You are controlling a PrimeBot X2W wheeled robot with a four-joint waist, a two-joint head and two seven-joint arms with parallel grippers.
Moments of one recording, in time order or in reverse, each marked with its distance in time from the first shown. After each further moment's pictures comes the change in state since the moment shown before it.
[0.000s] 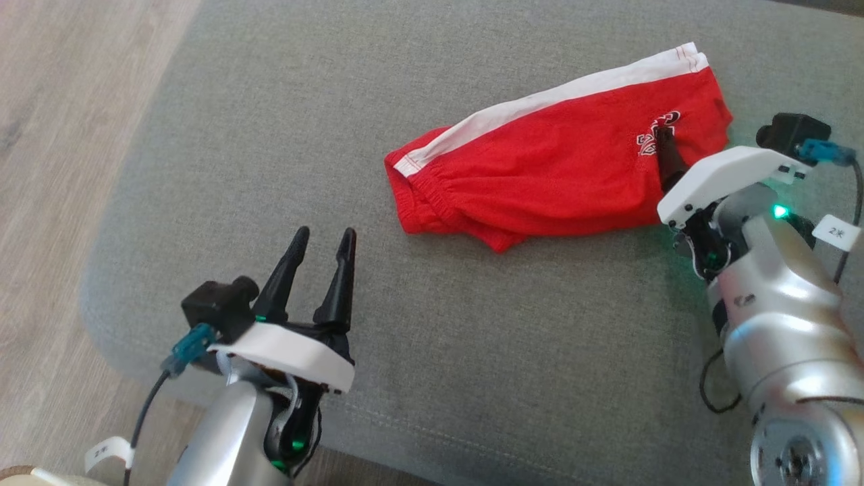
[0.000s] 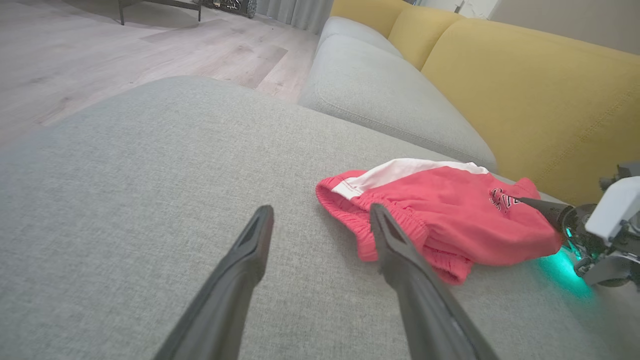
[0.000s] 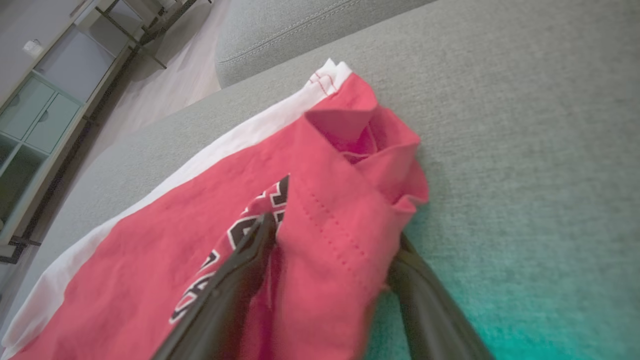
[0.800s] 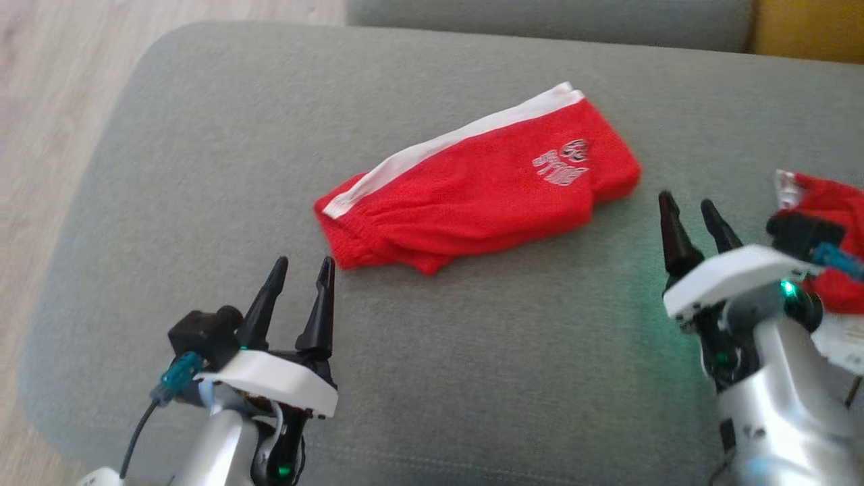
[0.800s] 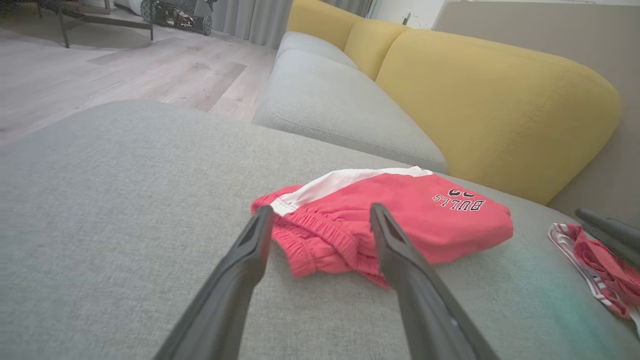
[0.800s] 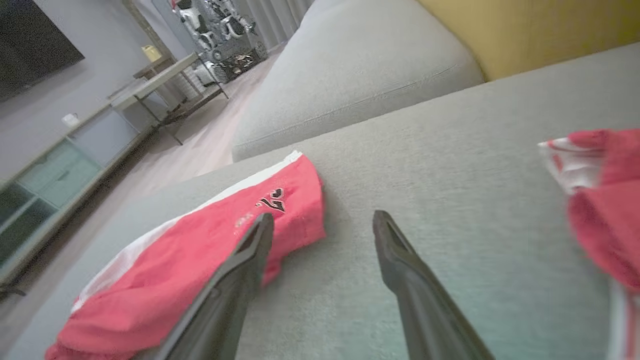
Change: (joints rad) left arm 0.070 0.010 0.044 -0.006 0.038 0.015 0.000; right arm 0.505 0.005 0.151 -0.700 0.166 0.000 0.061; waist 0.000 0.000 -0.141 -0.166
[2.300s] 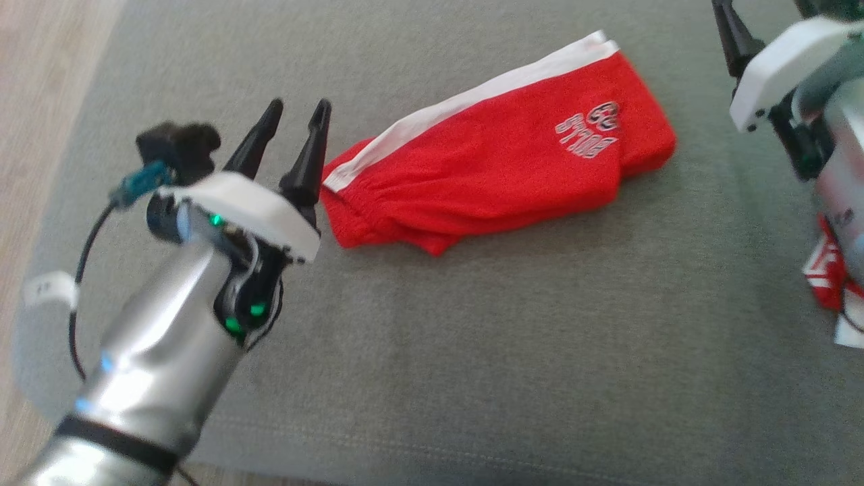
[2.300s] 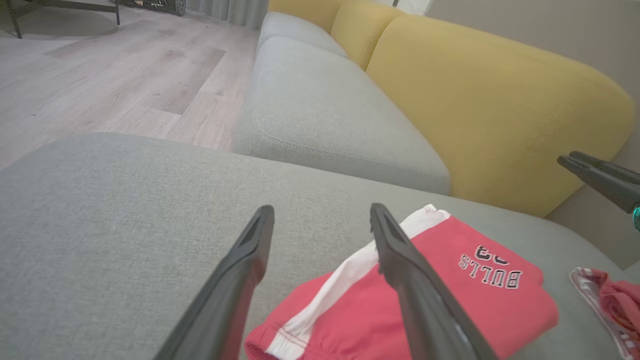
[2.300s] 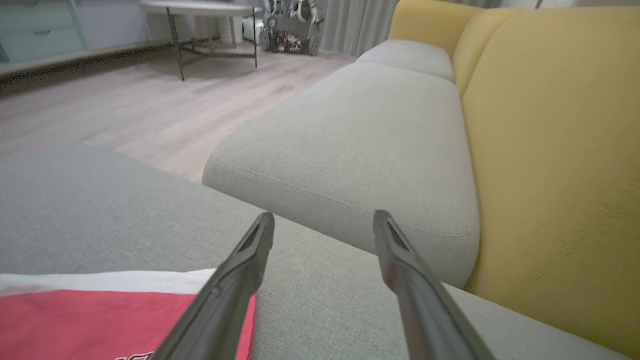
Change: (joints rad) left arm -0.582 0.227 -0.465 0.244 -0.532 0.076 0.000; right arm -0.806 -0.335 0.916 0.633 0.249 0.000 -0.261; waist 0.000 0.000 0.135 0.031
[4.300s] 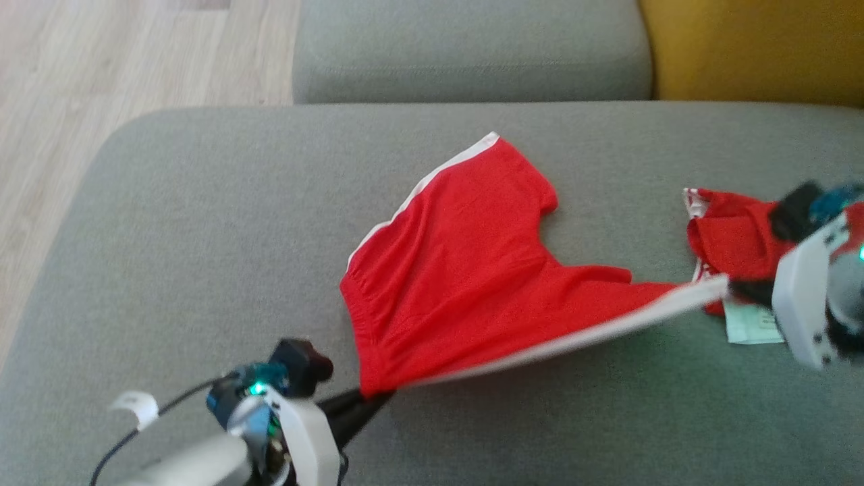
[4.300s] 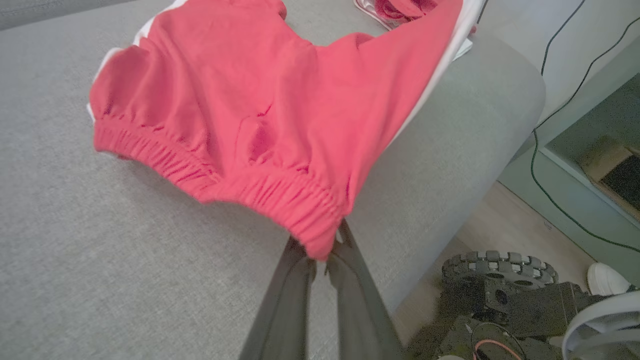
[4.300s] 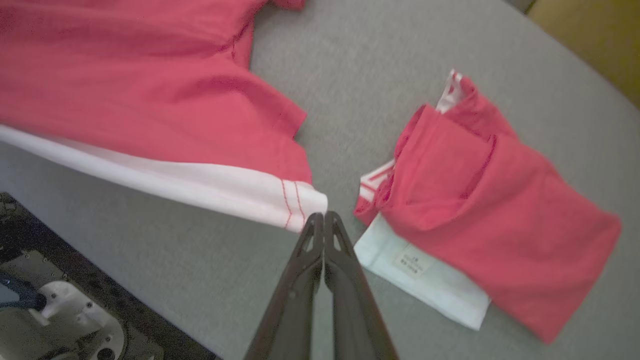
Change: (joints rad) left arm 0.277 0.307 -0.484 -0.405 0.029 -0.029 0.228; right arm 0.475 -0.566 0.224 -0.894 0.330 0.000 0.754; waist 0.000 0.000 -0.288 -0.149
